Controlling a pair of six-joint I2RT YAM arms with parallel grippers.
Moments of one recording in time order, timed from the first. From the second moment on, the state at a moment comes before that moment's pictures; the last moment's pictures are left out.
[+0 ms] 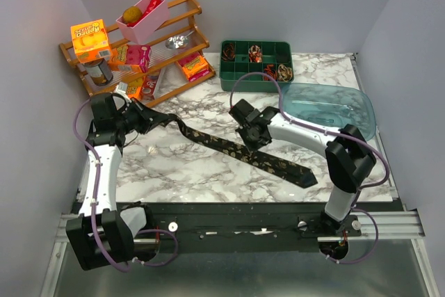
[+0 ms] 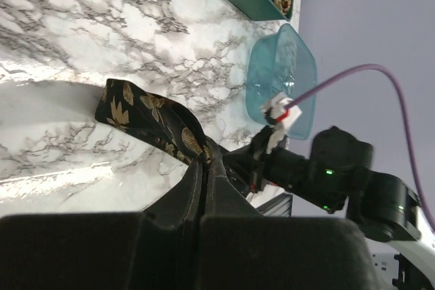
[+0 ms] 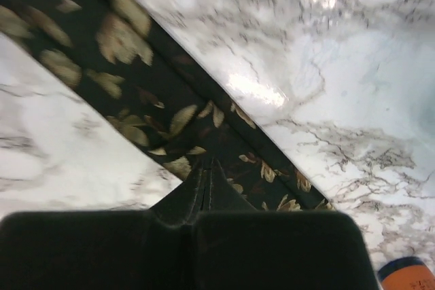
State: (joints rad) left arm 0.20 1.07 0.86 -0.36 0.77 -0.75; right arm 0.80 1.79 1.26 -0.78 0.21 0.24
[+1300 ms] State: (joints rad) left arm 0.31 1.13 0.74 -0.35 0.72 -0.70; right arm 0.90 1.96 1.39 -0.67 0.03 0.22
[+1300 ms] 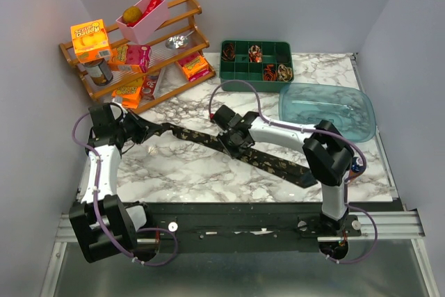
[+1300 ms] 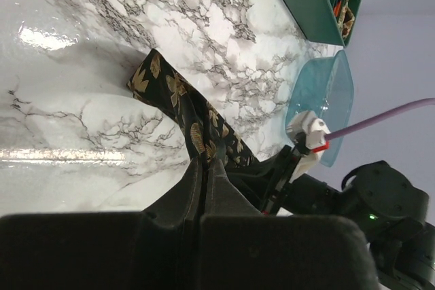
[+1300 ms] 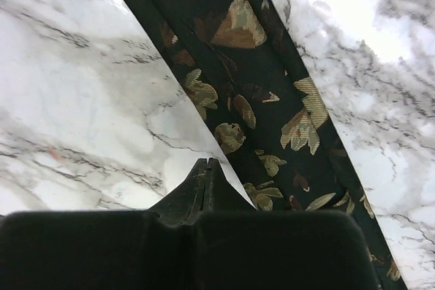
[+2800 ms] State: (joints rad) left arm 0.31 1.13 0.76 -0.40 0.64 -0.52; right arm 0.90 2.08 1.51 -0.53 -0.01 0.12
